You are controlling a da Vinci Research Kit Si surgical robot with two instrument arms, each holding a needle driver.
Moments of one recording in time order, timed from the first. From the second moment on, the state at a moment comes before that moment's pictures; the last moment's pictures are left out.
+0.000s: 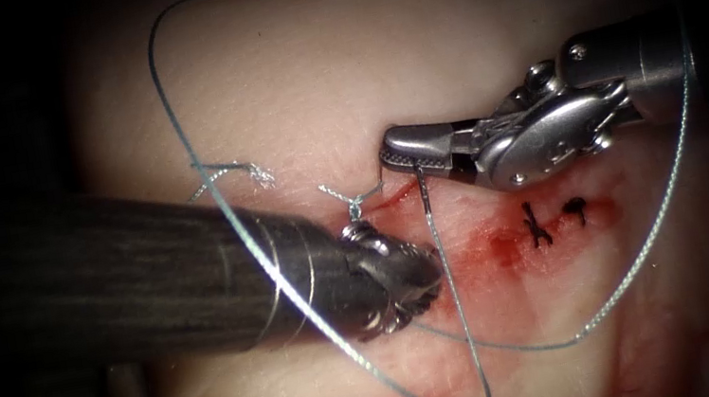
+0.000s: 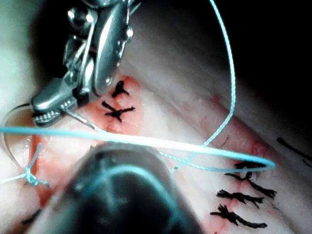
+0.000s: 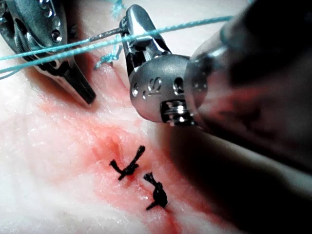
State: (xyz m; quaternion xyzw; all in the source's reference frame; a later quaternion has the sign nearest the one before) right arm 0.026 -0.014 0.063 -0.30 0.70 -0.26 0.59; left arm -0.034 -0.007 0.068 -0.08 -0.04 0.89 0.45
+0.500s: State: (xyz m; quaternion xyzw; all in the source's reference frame) right arm 0.026 -0.014 0.062 -0.26 0.72 -0.24 0.59; left arm -0.033 -0.007 0.068 -0.08 -0.04 0.89 0.45
